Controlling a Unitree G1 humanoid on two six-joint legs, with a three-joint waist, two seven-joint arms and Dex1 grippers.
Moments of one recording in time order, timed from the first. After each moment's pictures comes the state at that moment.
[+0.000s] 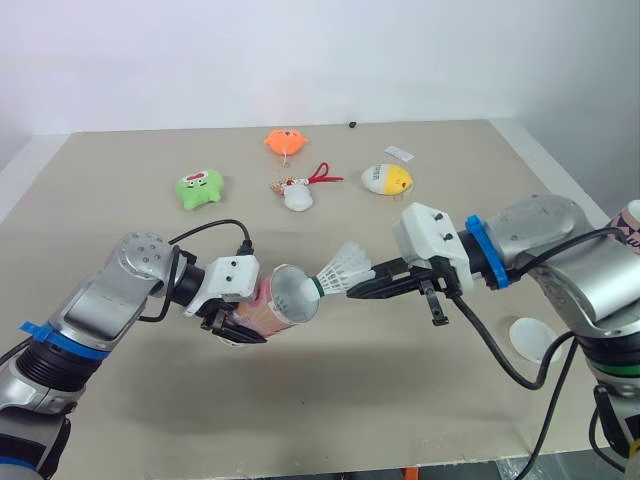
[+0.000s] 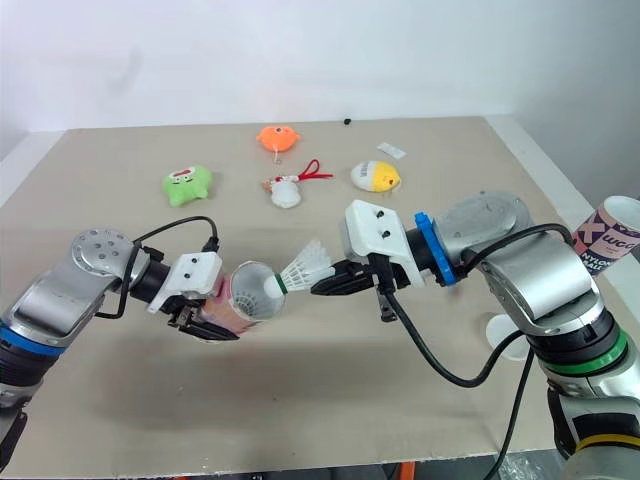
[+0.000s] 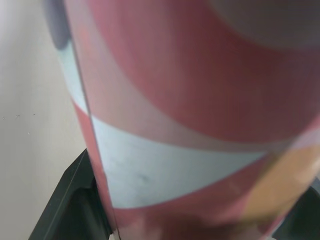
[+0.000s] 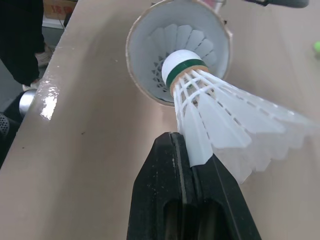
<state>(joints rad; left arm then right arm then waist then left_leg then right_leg) -0.58 0.85 -0.31 -0.21 -0.19 0.48 -1.42 -0.79 -0.89 0.25 -0.40 0.52 0.67 1.28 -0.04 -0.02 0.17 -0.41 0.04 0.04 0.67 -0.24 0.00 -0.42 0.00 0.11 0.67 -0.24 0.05</state>
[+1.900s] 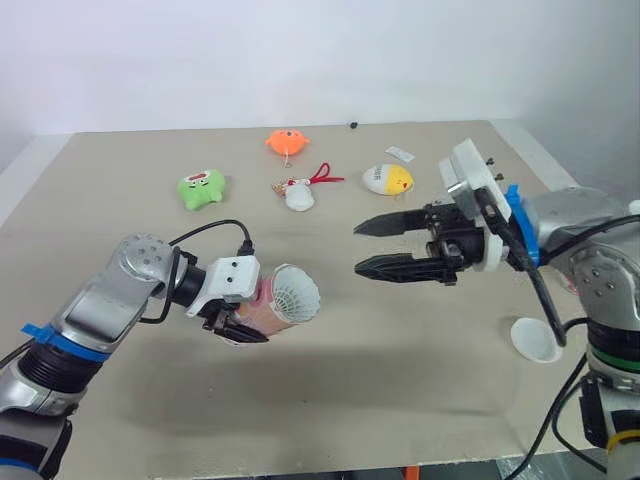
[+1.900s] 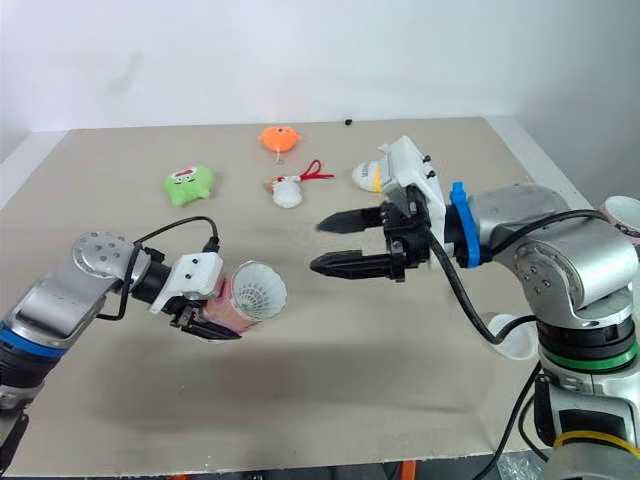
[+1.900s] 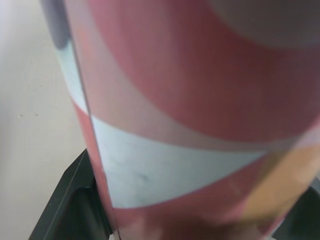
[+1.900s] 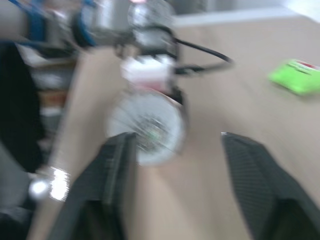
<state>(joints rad) -0.58 0.83 -0.32 -0.20 -0.20 0.46 -1.41 -0.76 -0.79 -0.01 -0.42 0.85 1.00 1.13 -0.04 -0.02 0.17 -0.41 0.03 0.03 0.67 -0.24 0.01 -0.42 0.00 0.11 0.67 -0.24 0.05</state>
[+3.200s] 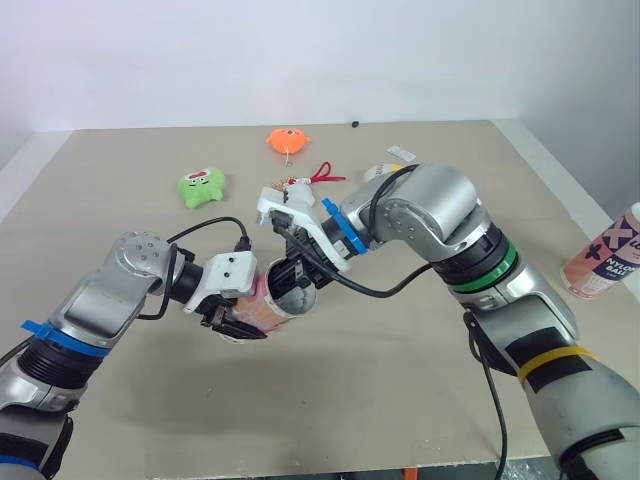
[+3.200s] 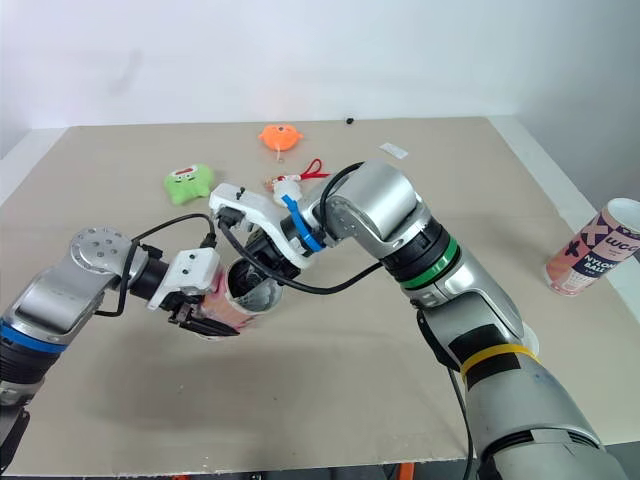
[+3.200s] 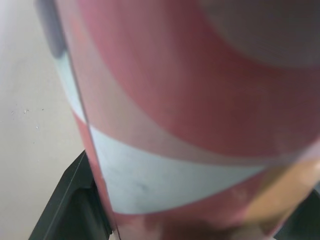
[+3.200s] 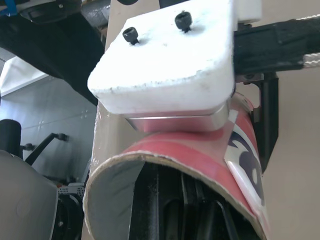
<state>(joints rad) -0.58 0.84 -0.30 -0.19 -0.20 0.46 -1.41 -1.26 -0.37 0.56 0.03 0.62 1.30 1.11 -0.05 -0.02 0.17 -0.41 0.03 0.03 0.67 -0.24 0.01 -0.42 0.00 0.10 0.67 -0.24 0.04</state>
